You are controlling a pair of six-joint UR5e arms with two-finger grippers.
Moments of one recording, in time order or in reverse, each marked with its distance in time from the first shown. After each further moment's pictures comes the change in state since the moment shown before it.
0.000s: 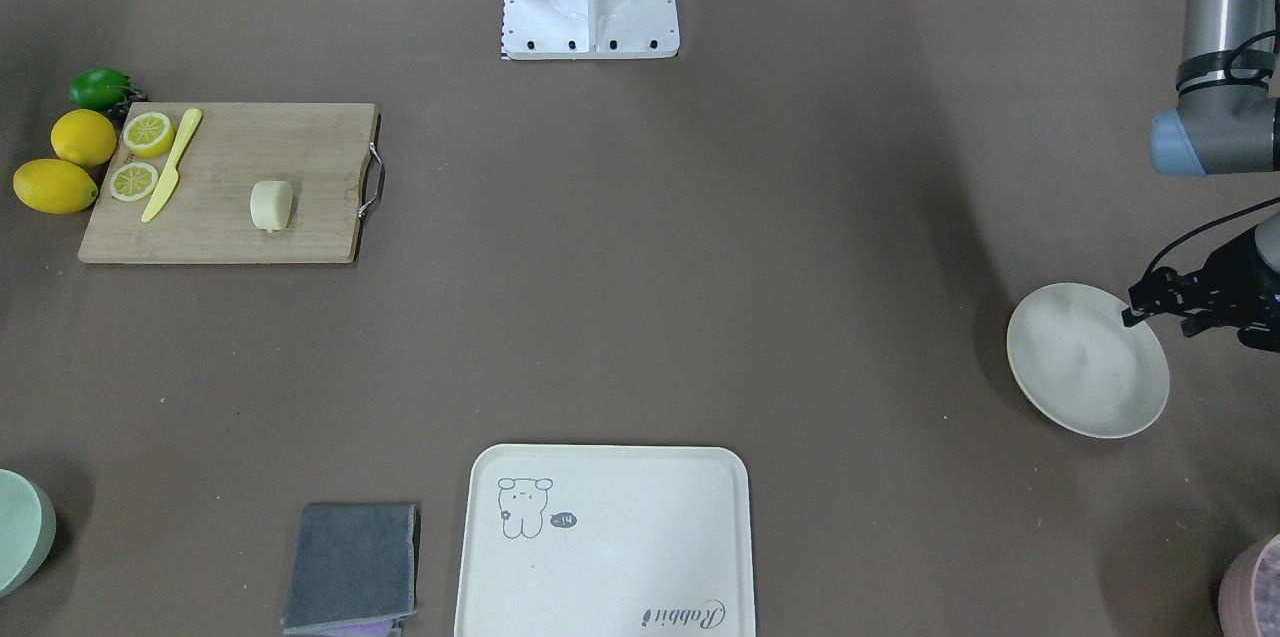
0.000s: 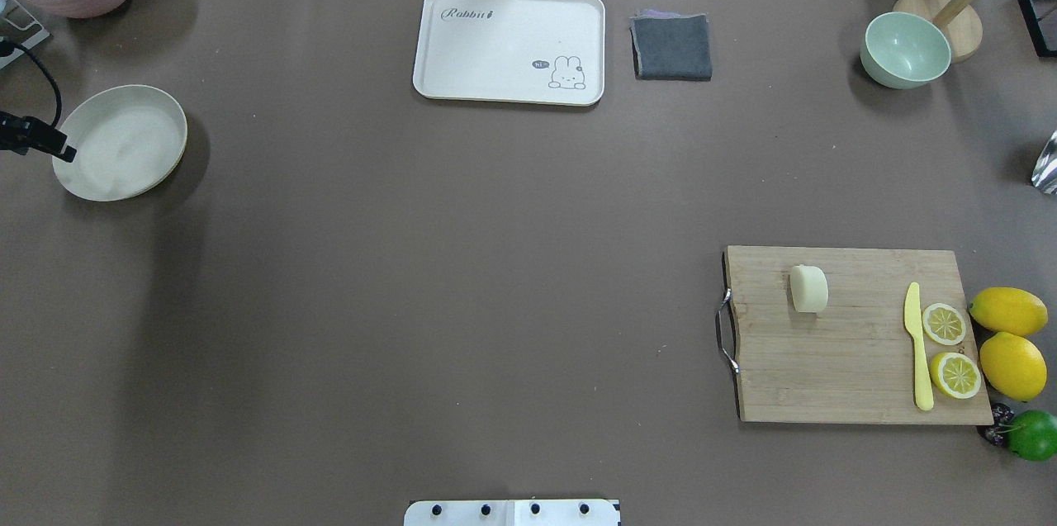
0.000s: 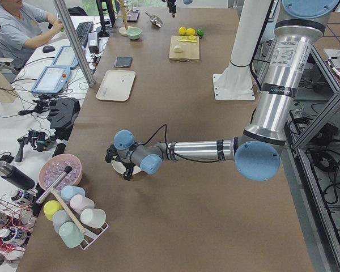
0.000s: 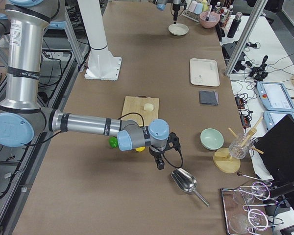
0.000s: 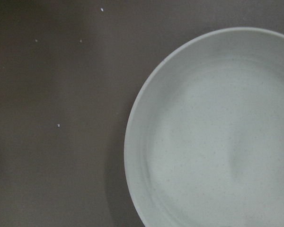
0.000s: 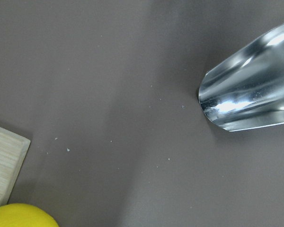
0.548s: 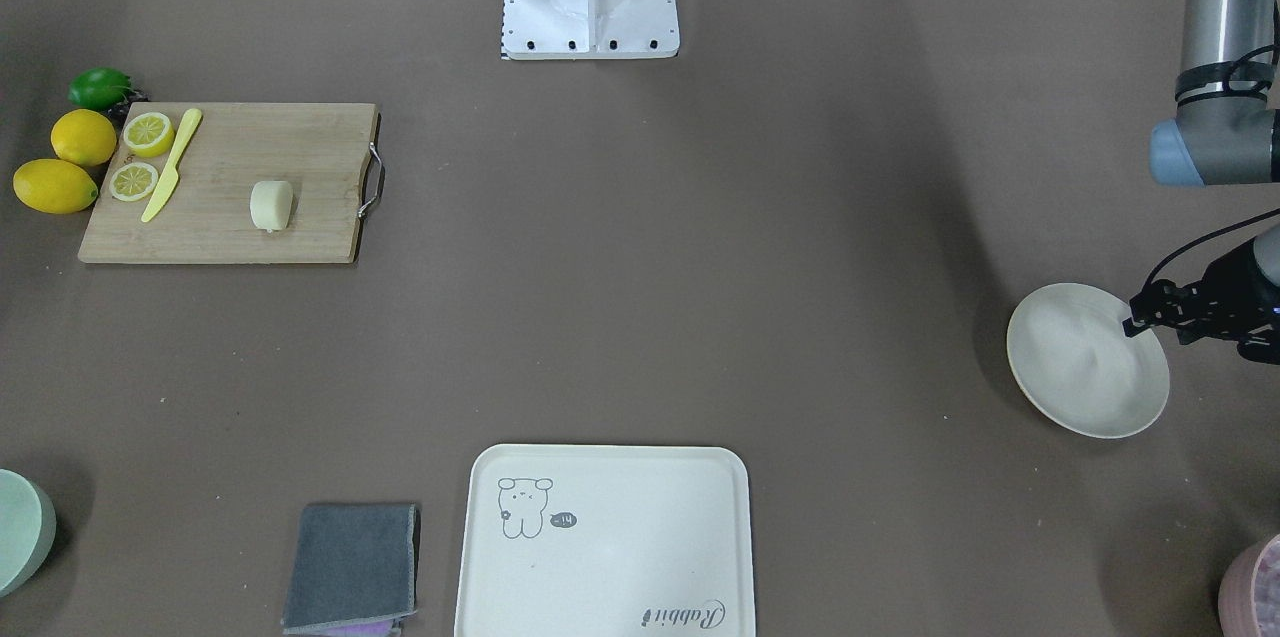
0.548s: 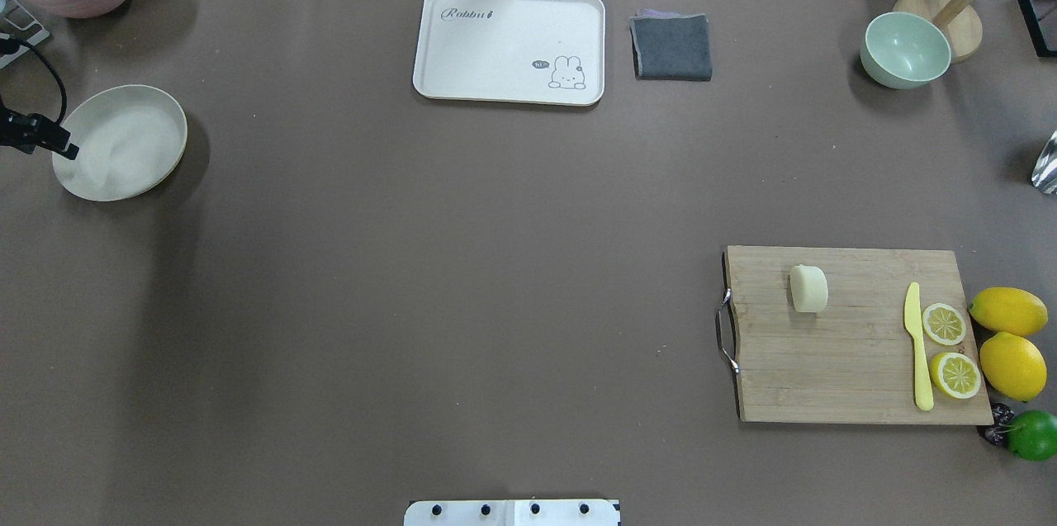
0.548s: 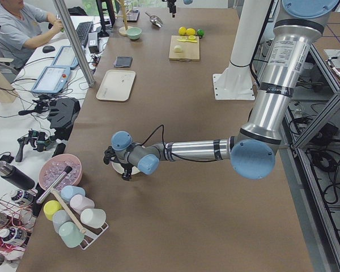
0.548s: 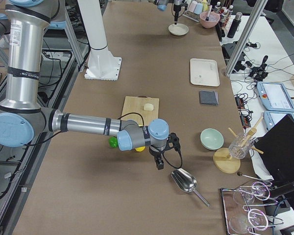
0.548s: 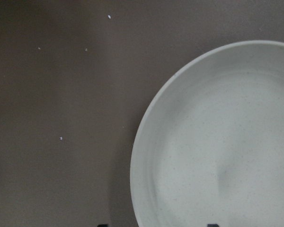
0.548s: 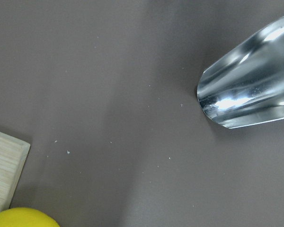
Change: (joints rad) left arm 0.002 -0.033 0.045 0.001 0.001 -0.024; right arm -0.002 -0.002 0.003 0.000 0.000 0.030
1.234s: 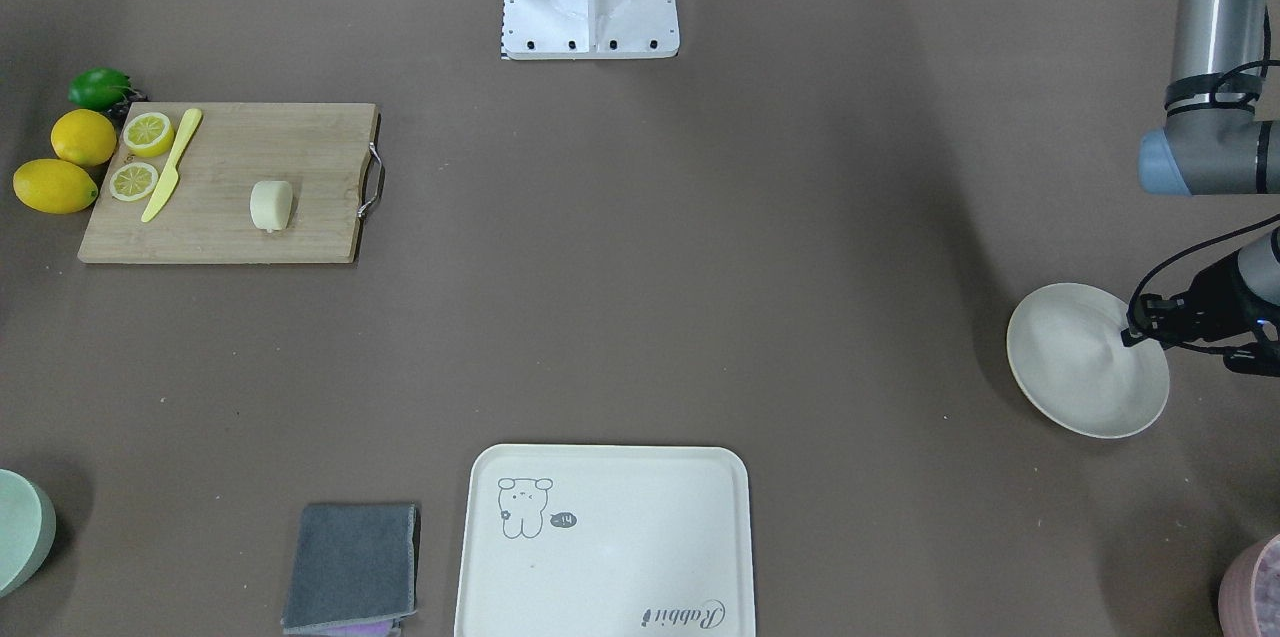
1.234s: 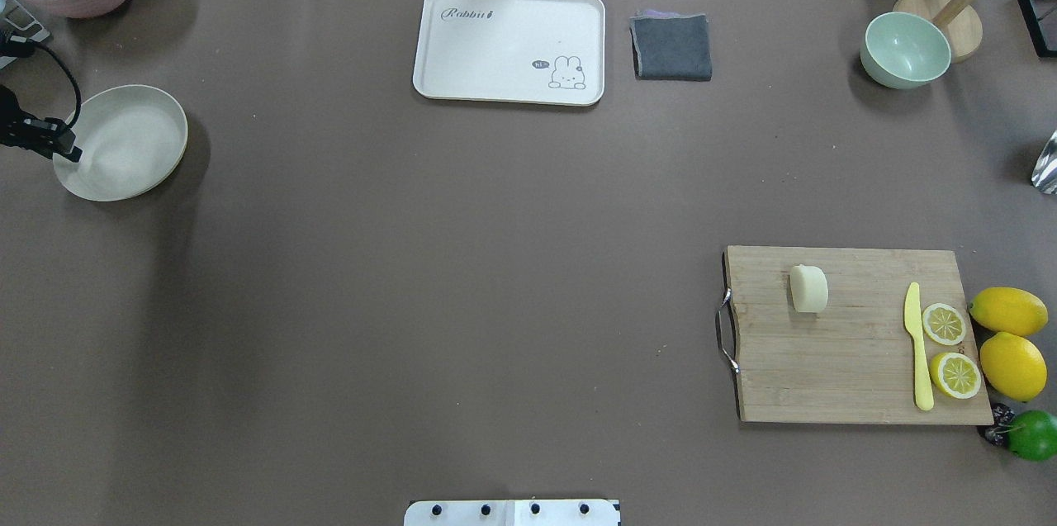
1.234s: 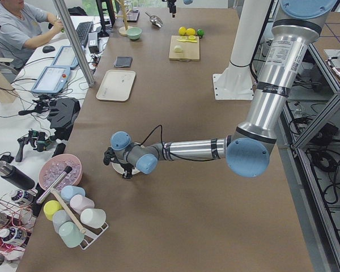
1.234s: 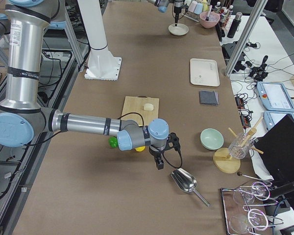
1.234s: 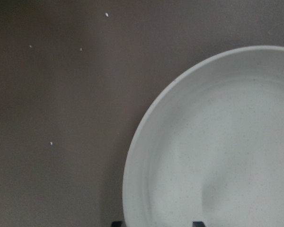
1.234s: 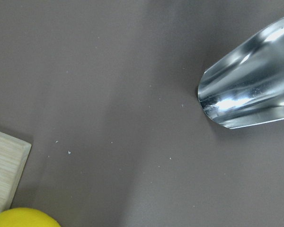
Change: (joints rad) left arm 0.020 -0.019 0.034 0.004 0.017 -0.026; right arm -0.001 -0.001 0.002 0.000 0.000 0.002
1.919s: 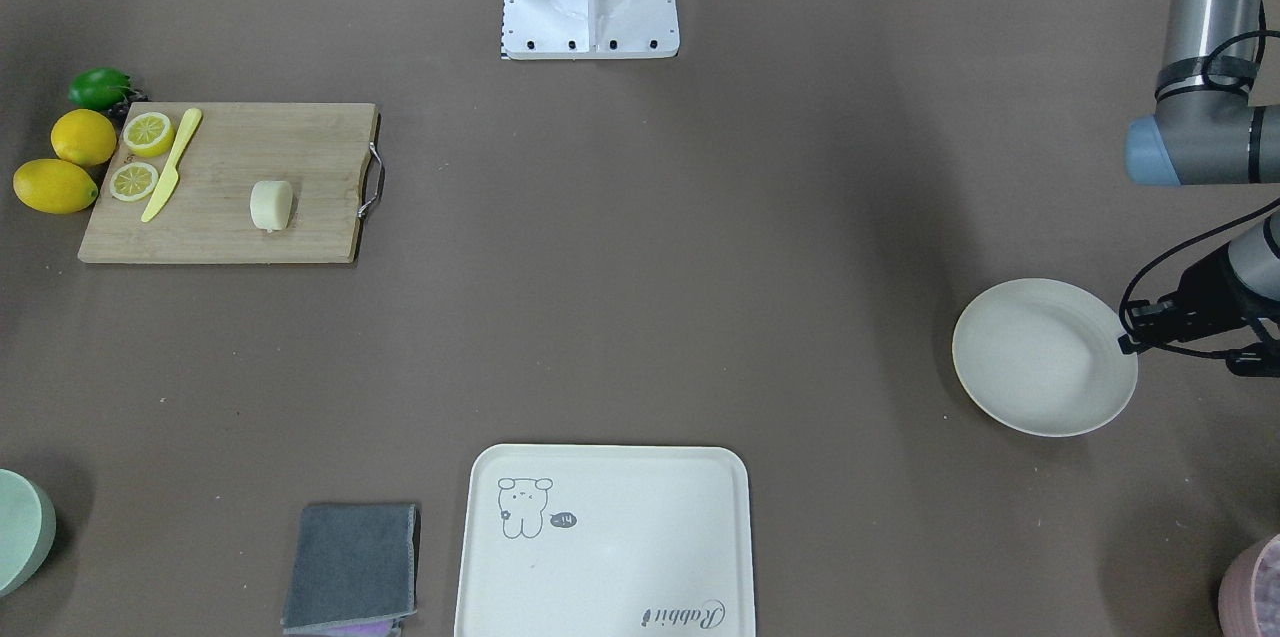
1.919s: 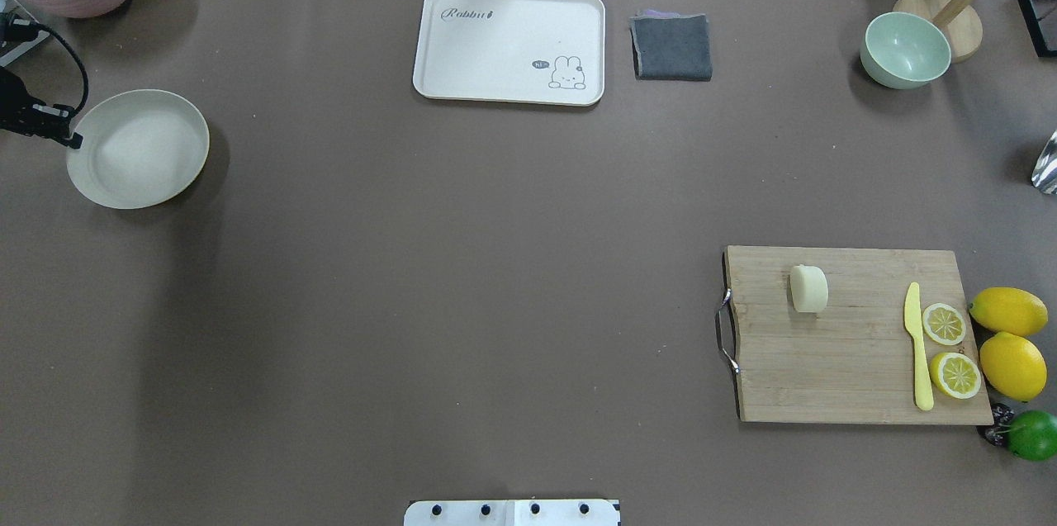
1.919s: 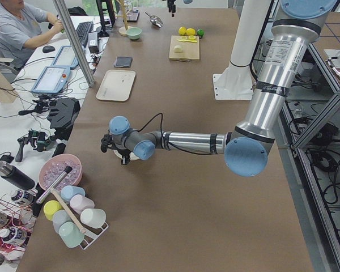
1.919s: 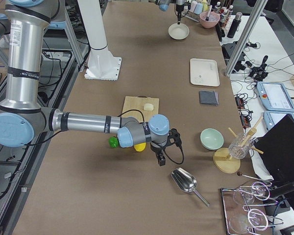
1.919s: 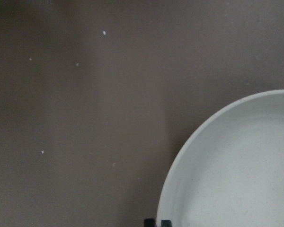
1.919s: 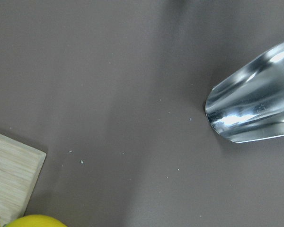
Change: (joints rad) left arm 0.016 -0.015 -0.213 0.127 0.004 -0.202; right arm -0.005 0.006 0.053 -0.001 -0.001 0.034
